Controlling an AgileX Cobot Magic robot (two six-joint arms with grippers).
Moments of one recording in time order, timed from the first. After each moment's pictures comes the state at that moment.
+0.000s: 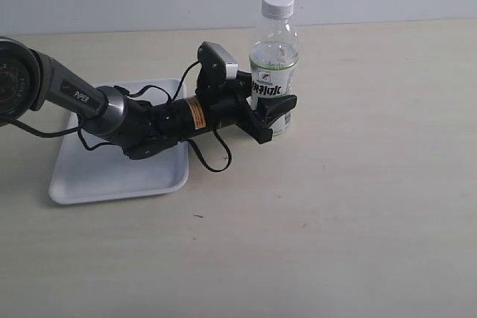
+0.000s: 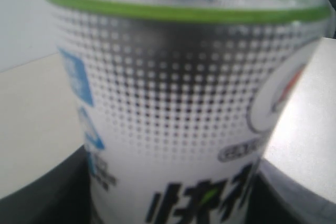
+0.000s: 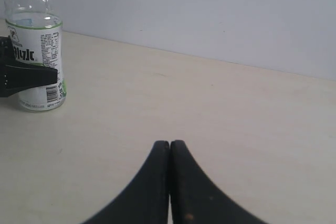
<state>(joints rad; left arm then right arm) -0.53 2.50 -1.36 0.71 -1.08 -0.39 -0.08 0.01 0.00 0.15 0.33 -0.32</state>
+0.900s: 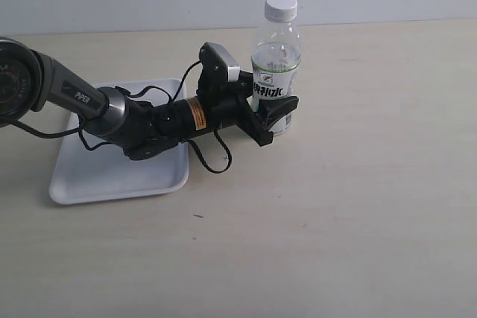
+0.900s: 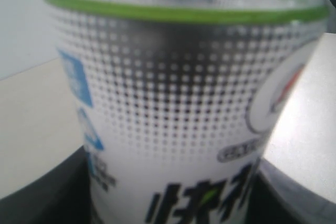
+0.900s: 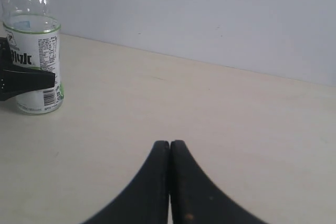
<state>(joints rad) -0.53 2.50 -1.36 0.71 -1.09 -0.35 -0.08 0.01 0.00 0.15 0.31 -0.33</state>
